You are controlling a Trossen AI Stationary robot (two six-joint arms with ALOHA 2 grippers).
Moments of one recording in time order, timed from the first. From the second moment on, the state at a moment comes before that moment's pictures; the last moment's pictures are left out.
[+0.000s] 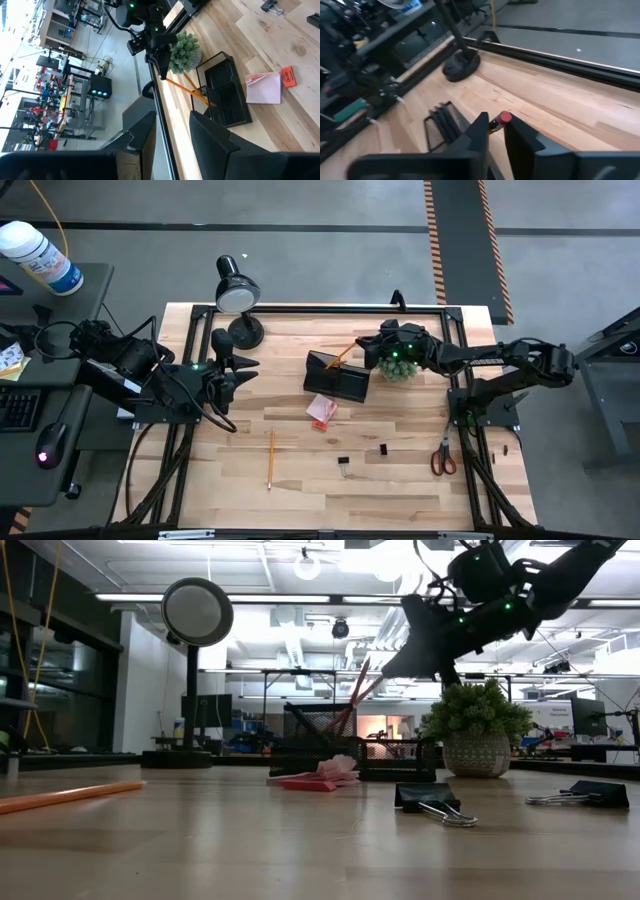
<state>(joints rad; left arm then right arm) -0.37 1.08 1.38 -0.96 -0.78 0.58 -0.38 1.30 0.54 0.45 0.08 0.51</state>
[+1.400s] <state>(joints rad) -0.37 1.08 1.38 -0.93 -0.80 0.61 -0.19 1.35 0.83 0.14 0.26 0.23</state>
